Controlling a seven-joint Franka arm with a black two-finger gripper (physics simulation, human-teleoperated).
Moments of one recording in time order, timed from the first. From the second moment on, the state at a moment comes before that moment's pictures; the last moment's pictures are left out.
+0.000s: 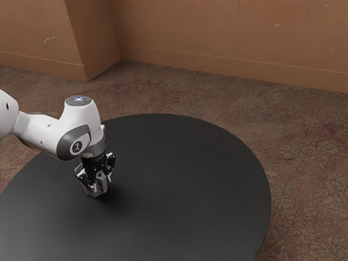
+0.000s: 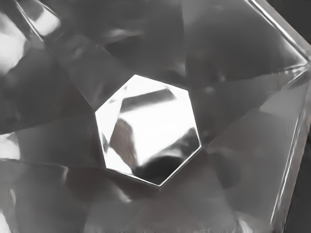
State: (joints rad) arm -0.13 0.09 0.21 -2.37 0.11 2.48 -1.32
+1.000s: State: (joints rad) arm -0.13 0.00 0.22 -2.34 0.18 2.37 -1.33
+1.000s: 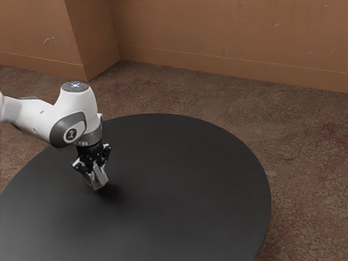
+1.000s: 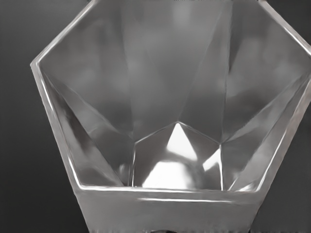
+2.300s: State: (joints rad) arm -0.10 -0.09 0.14 -2.55 0.49 2.65 -1.46
